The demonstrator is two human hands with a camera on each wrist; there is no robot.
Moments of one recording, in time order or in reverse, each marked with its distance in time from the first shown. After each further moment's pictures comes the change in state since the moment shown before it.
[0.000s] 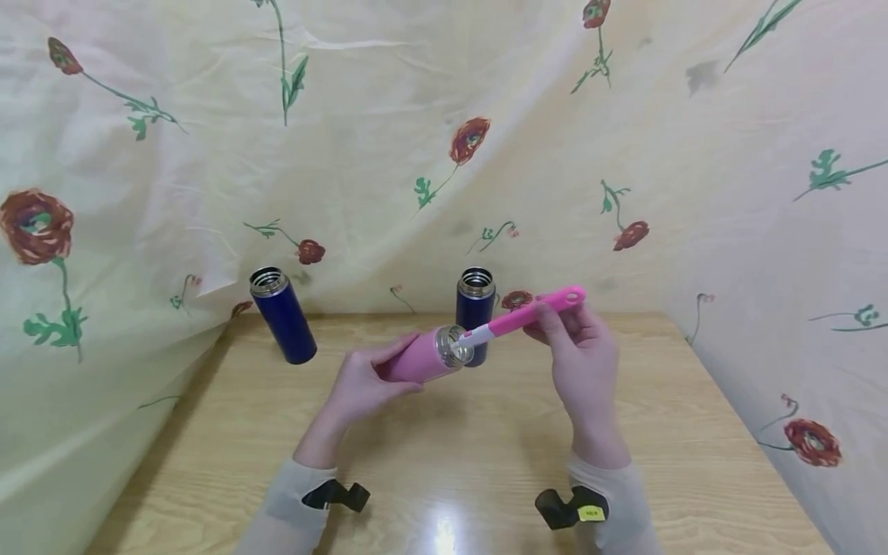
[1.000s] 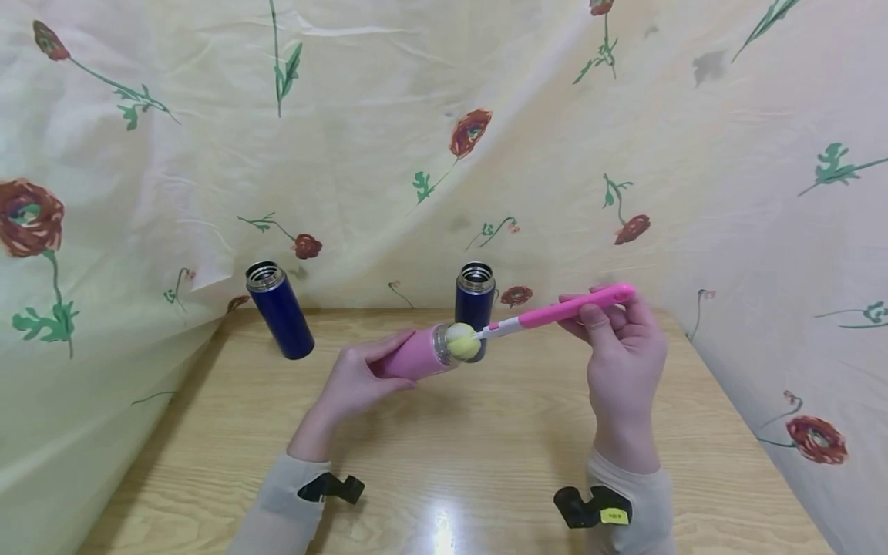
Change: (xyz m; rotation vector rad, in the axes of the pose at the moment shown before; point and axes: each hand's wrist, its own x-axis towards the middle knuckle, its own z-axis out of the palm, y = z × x) left_hand 0.001 -0.014 -0.007 0.014 -0.033 0.085; right_hand 0.003 -0.021 -0.024 0.209 0.108 -0.079
